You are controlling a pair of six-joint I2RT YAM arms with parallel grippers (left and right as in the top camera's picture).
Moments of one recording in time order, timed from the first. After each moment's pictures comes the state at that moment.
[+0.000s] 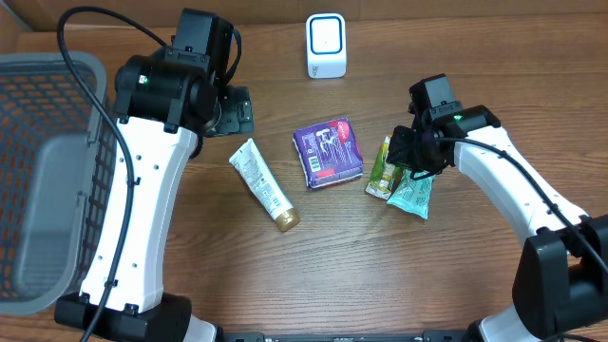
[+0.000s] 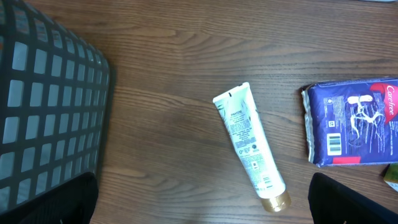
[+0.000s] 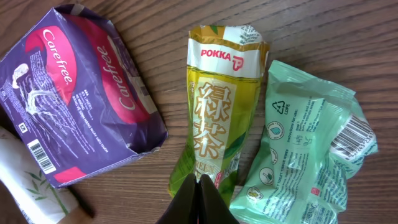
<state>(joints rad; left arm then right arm) -0.24 1.67 1.98 -1.52 -0.28 -0.37 0.28 1.73 1.27 -0.82 -0.19 0.54</state>
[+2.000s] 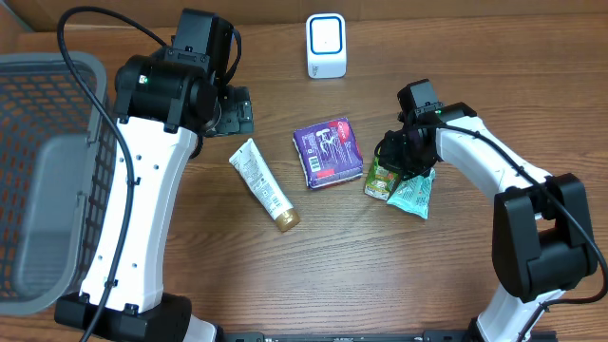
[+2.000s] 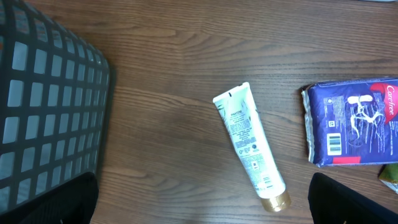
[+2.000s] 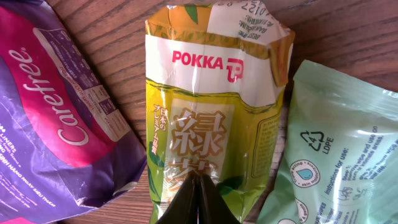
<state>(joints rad) -0.24 1.67 1.98 -1.52 -0.28 -0.37 0.28 1.92 1.30 -0.78 -0.24 0.56</state>
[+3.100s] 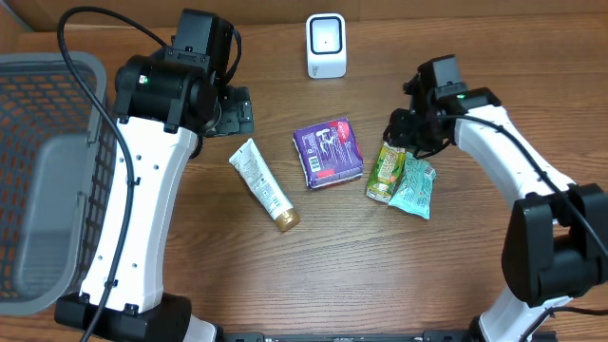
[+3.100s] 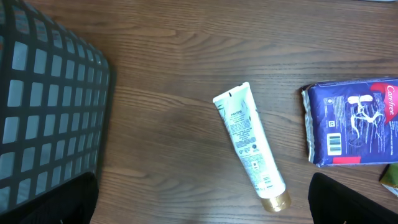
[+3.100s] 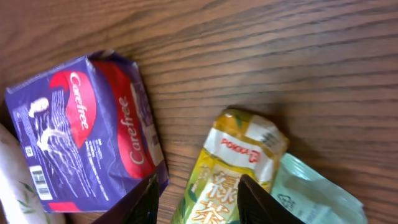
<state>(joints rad) -0.24 1.67 1.98 -1.52 -0.28 -0.37 0.23 1.88 1.39 -0.75 -0.28 0.30</state>
